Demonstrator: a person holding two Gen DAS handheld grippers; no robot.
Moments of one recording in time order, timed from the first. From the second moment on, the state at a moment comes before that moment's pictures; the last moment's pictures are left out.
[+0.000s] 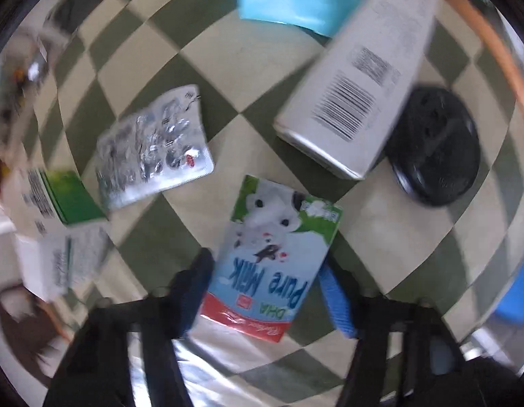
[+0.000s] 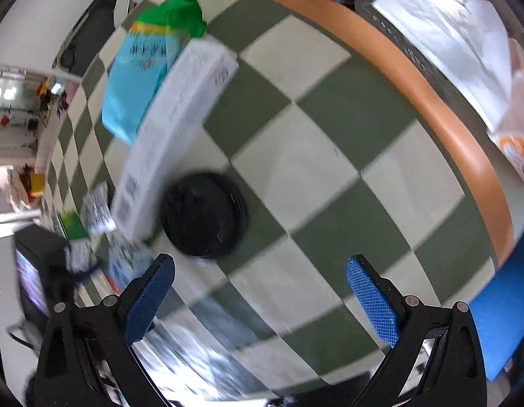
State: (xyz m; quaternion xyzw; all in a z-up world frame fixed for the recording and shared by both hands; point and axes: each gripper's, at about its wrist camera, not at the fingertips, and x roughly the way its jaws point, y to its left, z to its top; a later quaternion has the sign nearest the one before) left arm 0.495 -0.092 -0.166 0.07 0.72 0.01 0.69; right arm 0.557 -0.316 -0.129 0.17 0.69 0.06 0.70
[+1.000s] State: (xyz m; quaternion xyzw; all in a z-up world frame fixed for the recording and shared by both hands) left arm 0.434 0.015 -0.115 -0.15 0.65 0.20 0.71; right arm 0.643 -0.201 -0.155 0.19 0.68 0.09 0.70
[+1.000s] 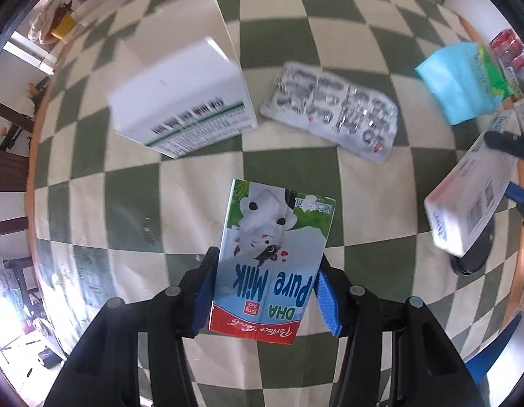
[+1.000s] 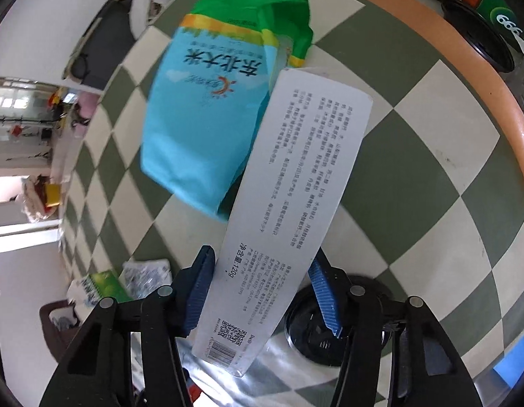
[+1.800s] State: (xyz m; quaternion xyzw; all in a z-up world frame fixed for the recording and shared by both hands) left arm 0.337 -0.010 -0.167 -0.21 0.68 0.23 0.67; right arm 0.483 -0.139 -0.172 -0.14 0.70 0.21 0.67
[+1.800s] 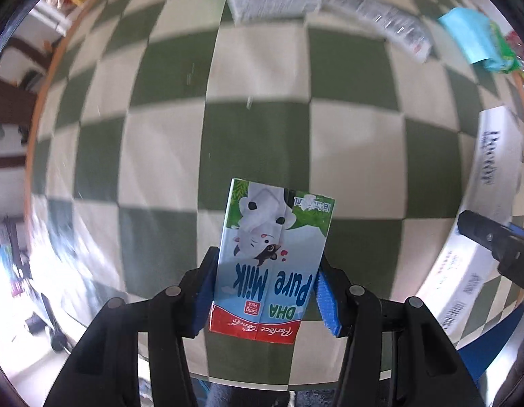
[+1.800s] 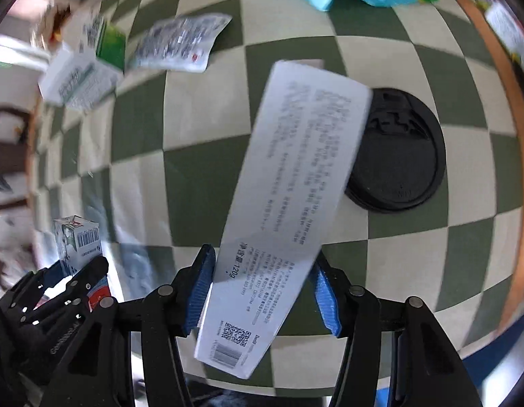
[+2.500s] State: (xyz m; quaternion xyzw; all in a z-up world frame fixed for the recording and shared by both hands) left arm 0.279 -0.026 -0.091 -0.19 0.62 0.25 0.72; right arm 0.421 -0.147 -0.117 -0.14 0.63 0.27 0.71
